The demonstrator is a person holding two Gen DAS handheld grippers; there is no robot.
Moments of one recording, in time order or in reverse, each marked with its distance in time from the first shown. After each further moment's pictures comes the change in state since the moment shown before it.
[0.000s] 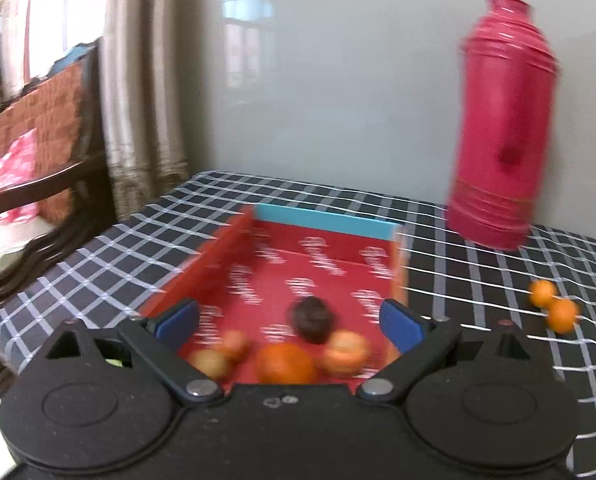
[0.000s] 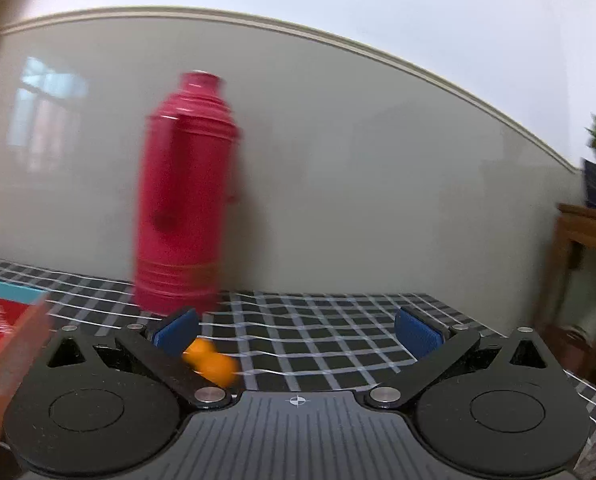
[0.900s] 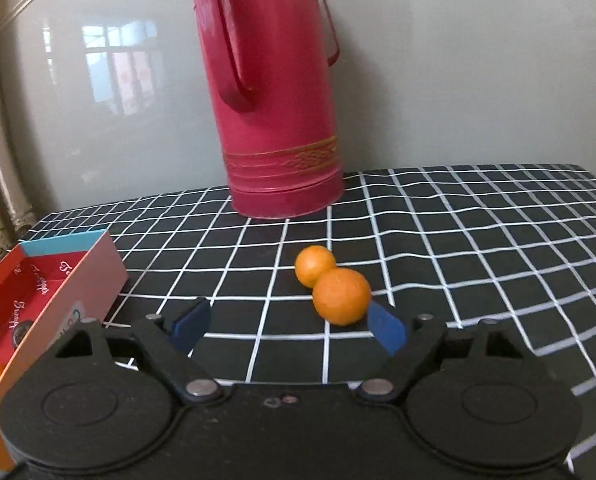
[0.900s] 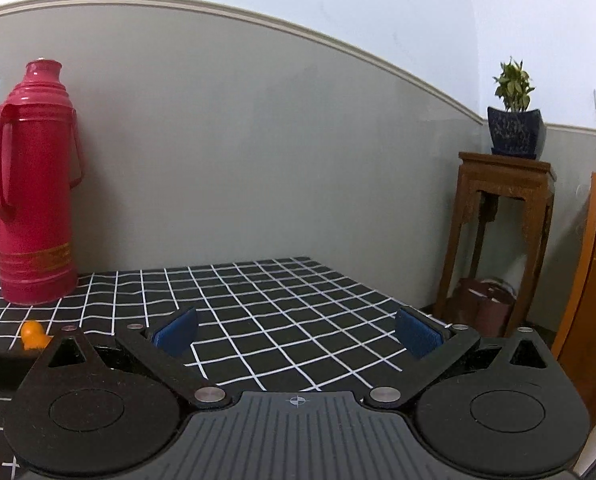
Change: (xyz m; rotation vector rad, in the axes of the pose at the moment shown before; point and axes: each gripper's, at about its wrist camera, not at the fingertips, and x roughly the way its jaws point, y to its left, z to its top) left arm 0.031 -0.214 -0.032 0.252 -0.009 -0.179; right arm 0.011 -0.130 -0.018 0.102 0.081 -0.229
